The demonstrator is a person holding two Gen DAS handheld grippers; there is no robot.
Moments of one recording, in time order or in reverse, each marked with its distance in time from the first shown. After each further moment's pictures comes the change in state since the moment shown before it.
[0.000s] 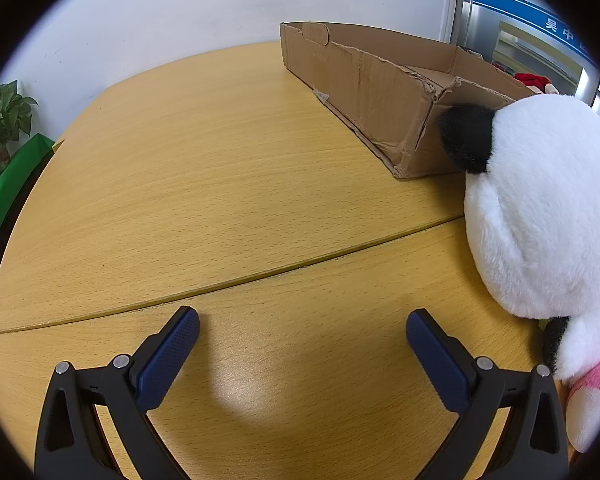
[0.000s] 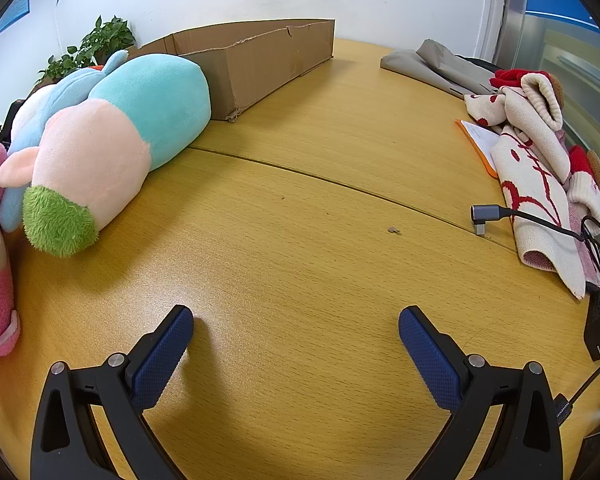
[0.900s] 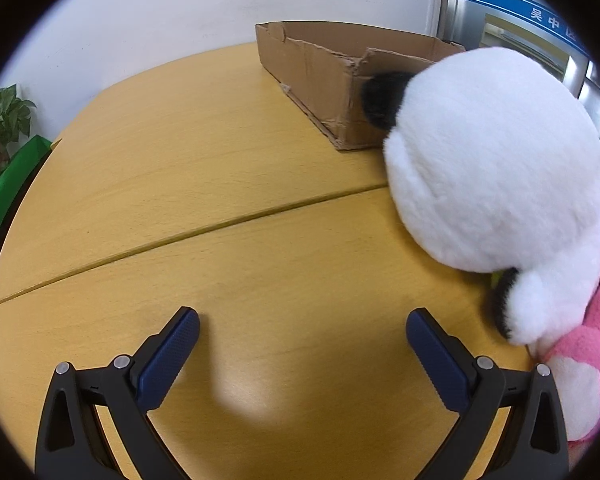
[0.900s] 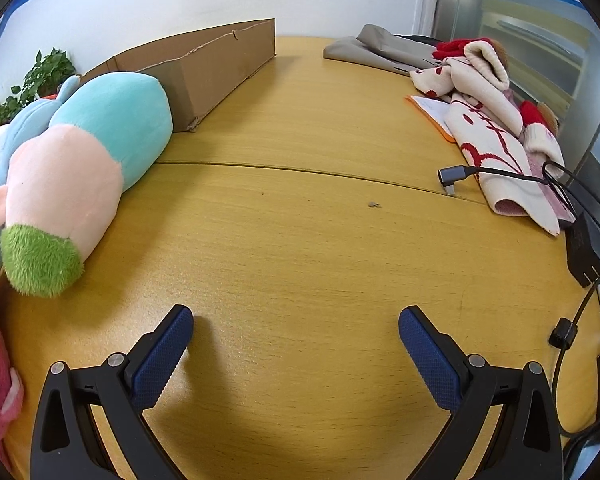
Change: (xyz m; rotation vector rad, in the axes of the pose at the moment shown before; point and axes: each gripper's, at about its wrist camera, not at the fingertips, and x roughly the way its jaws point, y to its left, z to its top) left arm -0.018 -0.034 -0.020 0.017 0.000 -0.006; right arm -0.008 0.019 -0.006 0.199 0.003 -0.147
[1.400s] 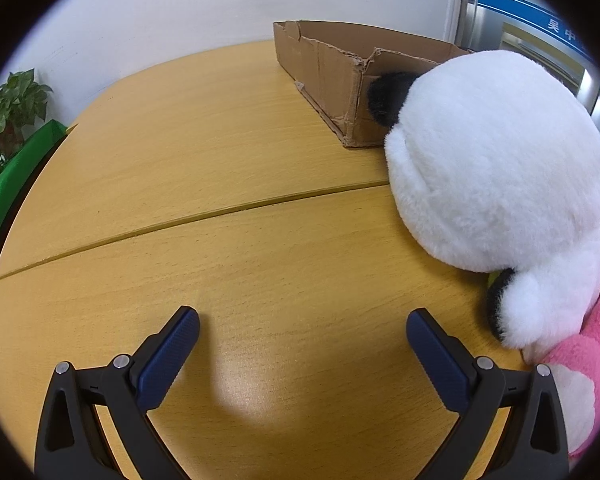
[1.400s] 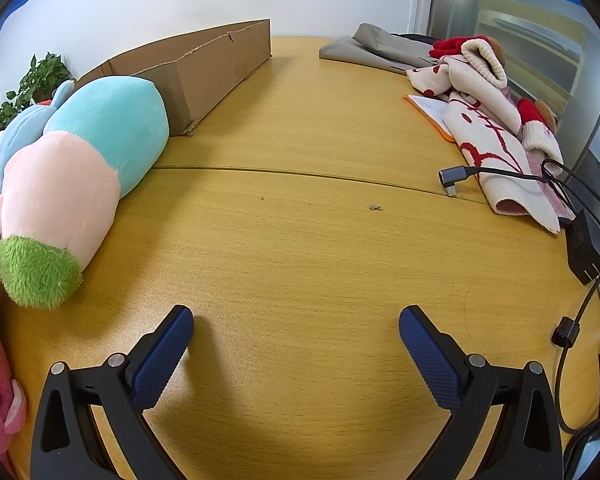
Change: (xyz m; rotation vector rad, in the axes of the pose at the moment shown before) left arm -0.009 -0.008 -0.010 -0.070 0.000 0.046; right arm 0.003 0.002 0.004 0.014 0.002 -0.006
